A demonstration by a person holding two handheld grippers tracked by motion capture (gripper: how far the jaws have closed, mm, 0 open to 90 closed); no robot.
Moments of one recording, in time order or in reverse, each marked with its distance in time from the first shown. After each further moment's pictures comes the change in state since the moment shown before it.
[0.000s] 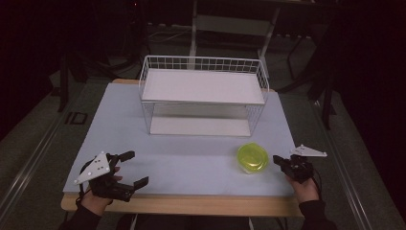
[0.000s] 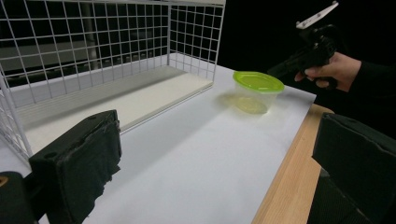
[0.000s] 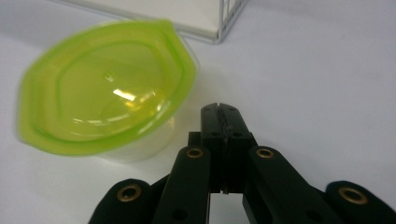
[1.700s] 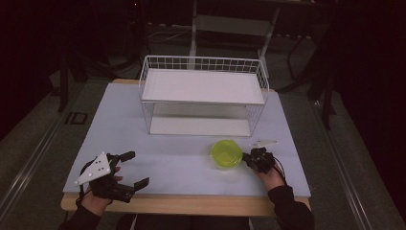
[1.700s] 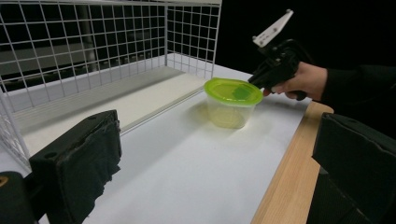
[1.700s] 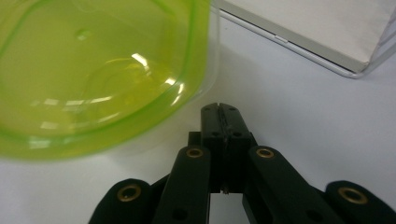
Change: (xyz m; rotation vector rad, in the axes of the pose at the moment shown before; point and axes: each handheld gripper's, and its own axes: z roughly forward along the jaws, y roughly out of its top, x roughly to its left) left arm -0.002 0.001 0.000 0.002 -0.007 0.018; right arm 0.064 0.029 0.081 0.109 0.110 -0.168
